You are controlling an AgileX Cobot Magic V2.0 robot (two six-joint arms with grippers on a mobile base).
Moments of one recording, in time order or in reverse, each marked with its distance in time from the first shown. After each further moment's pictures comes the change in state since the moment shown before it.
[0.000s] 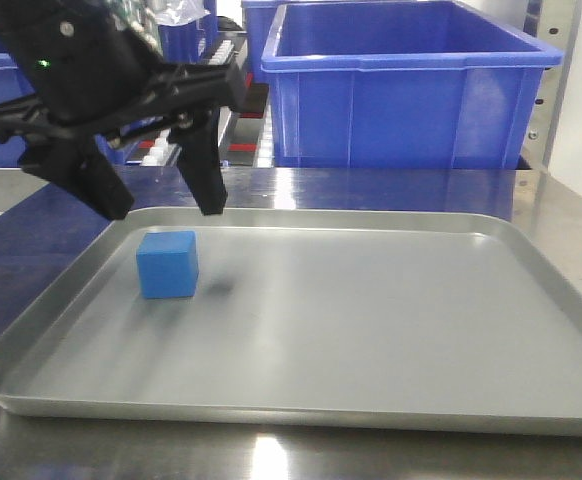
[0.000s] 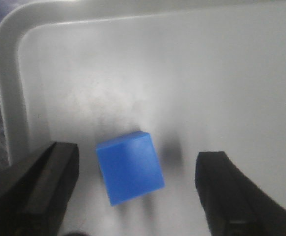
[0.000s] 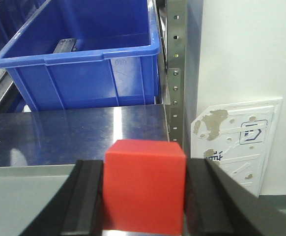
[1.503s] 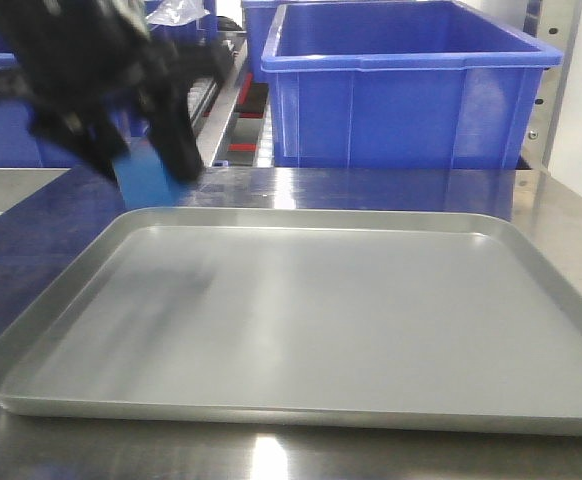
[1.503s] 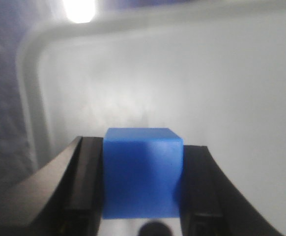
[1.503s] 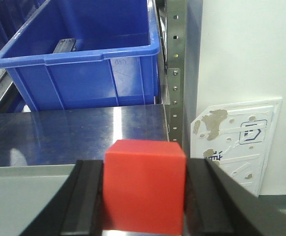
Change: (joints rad) left arm 0.000 -0.090 -0.002 0.100 -0.002 -0.036; right arm 0.000 0.000 0.000 0.000 0.000 0.000
